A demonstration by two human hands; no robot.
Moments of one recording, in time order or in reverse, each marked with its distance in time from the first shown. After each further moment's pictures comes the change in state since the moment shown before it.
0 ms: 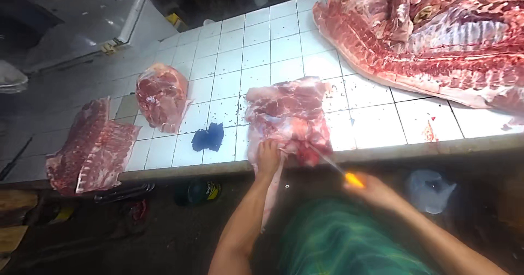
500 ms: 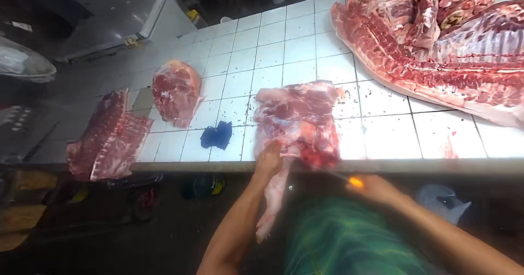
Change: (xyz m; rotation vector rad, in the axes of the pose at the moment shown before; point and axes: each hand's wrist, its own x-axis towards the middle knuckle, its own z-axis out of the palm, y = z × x) left_hand 0.012 -0.012 -0.036 0.058 -0.329 -0.020; right_hand 0.069 0.003 -0.015 -0.426 -0.102 -0.047
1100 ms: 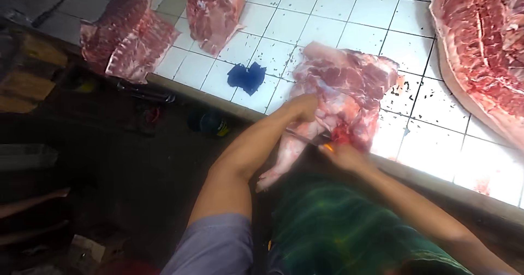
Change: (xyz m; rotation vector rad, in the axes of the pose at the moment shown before) left_hand 0.072 -0.029 -0.057 -0.009 -0.555 0.055; right_hand 0.088 -0.173 0.016 -0.205 -0.066 -0.243
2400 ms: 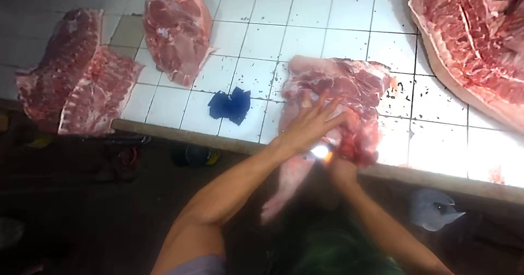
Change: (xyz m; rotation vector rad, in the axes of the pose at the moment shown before) left_hand -0.021 -0.021 -0.014 0.075 0.555 0.508; right_hand 0.059 -0.036 0.042 -0.037 0.360 0.493
